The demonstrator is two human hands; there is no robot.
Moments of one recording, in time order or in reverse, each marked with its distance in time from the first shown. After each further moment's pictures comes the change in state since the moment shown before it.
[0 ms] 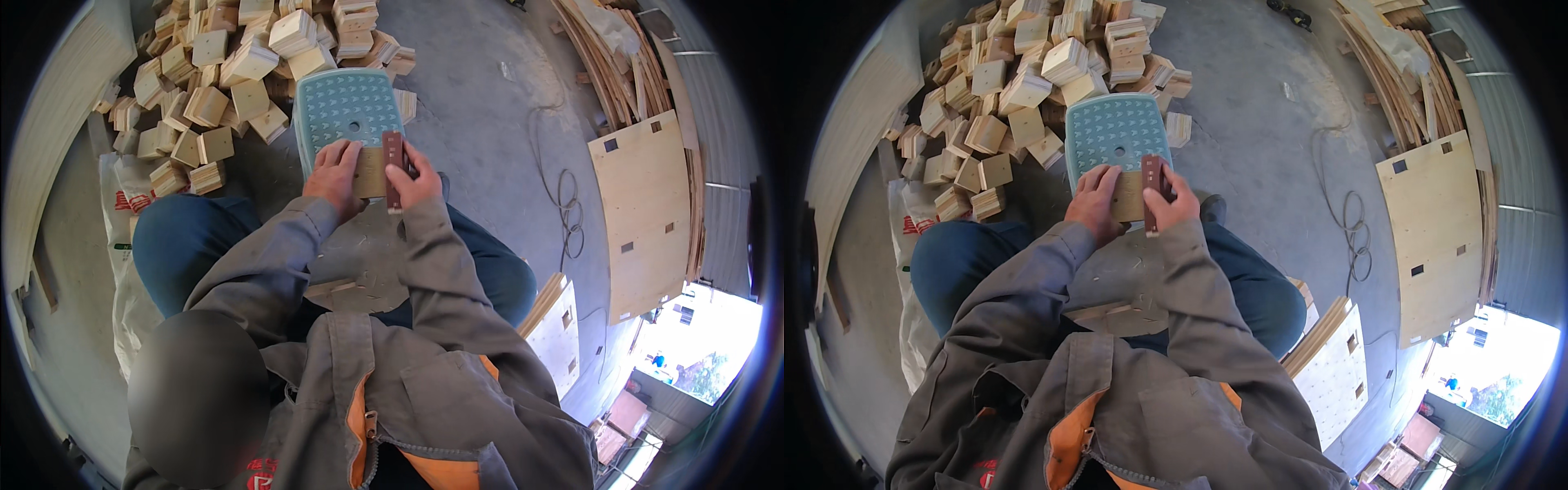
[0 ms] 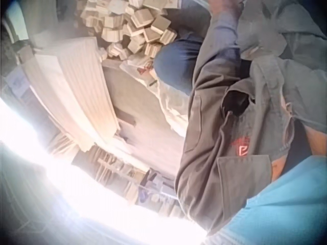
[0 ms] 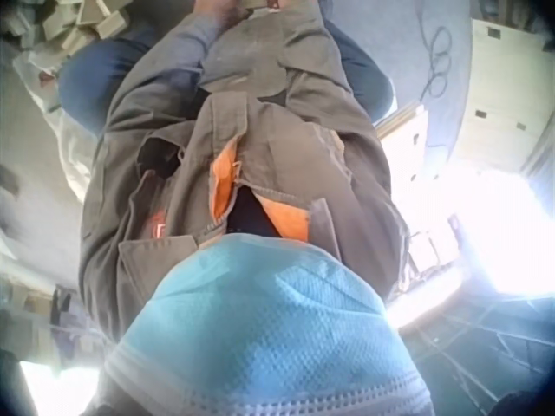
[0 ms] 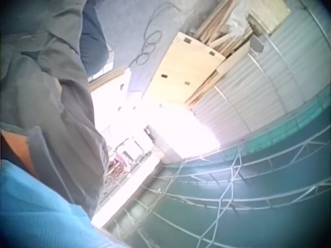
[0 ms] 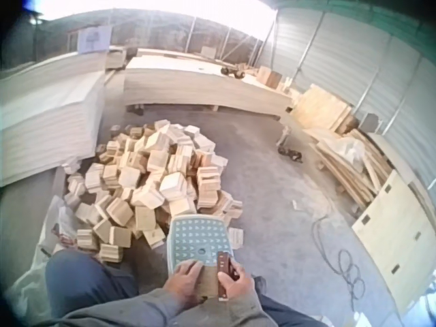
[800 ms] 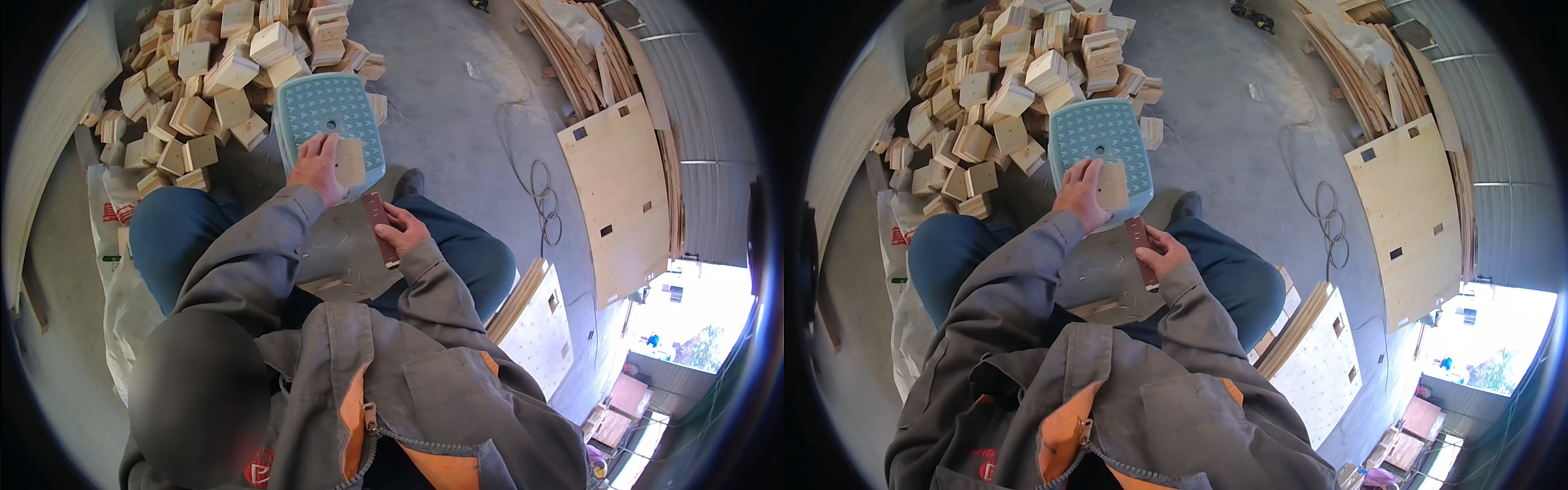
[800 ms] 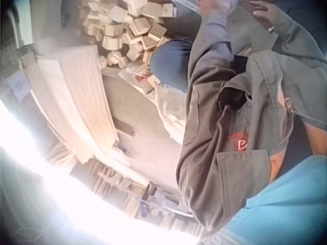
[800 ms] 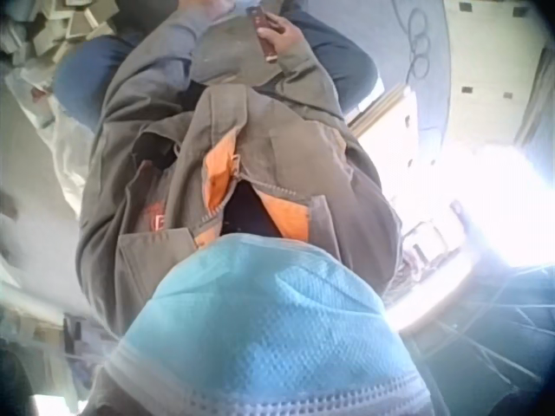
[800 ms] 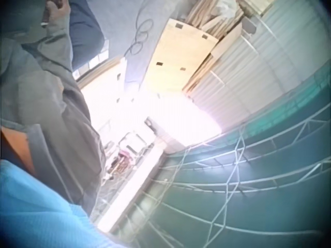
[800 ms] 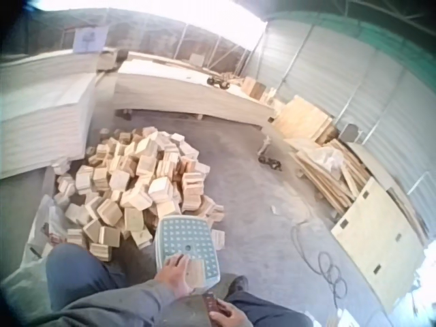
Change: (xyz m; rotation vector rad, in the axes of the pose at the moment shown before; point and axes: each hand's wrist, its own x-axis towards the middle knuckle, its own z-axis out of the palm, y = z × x) left_hand -0.003 0.004 0.002 0.041 0.033 0.016; right_hand -0.123 0.007 -0.052 0.270 -0.261 0.382
